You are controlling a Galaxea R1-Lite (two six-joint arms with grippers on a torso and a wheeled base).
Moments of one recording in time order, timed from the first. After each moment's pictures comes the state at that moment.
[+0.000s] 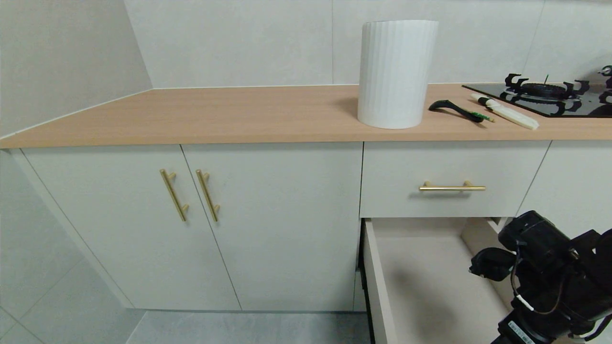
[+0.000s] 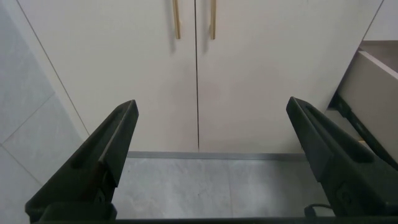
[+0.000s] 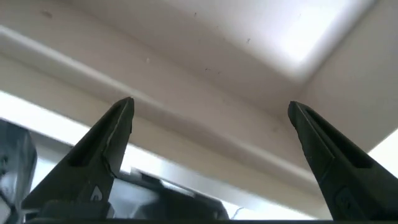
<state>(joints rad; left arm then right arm) 0.00 0.00 0.00 0.00 0.02 -0.01 0.36 1.66 -0.77 0.44 -0.03 -0.17</state>
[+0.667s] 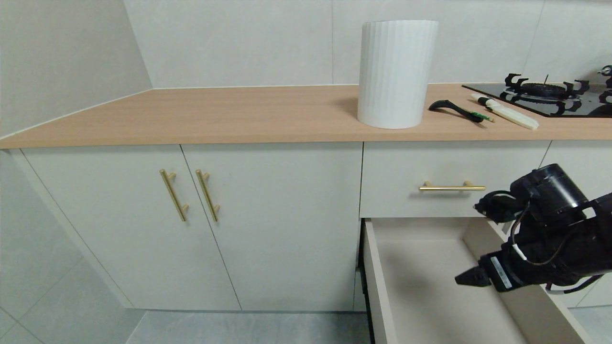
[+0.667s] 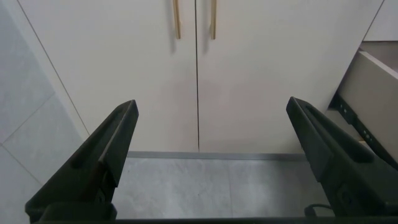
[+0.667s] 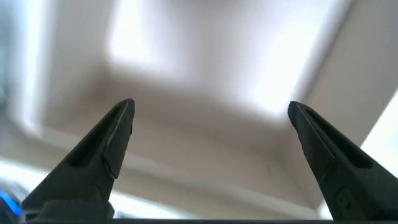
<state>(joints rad) 0.00 0.00 0.00 0.00 0.02 -0.01 0.34 1.60 -0.90 0.28 -0.03 0.06</state>
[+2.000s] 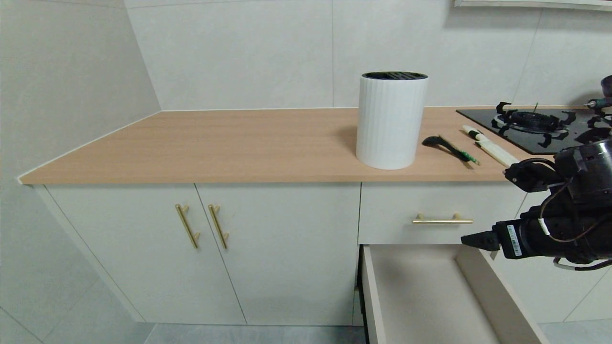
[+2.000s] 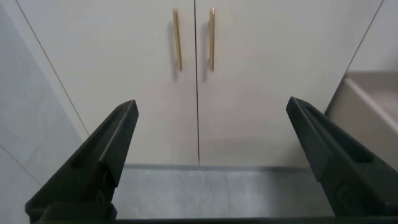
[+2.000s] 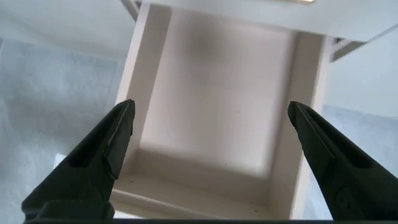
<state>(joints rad) 0.00 0.00 0.00 0.00 0.02 -0.01 0.28 1.50 -0.87 0.10 -0.04 0.08</state>
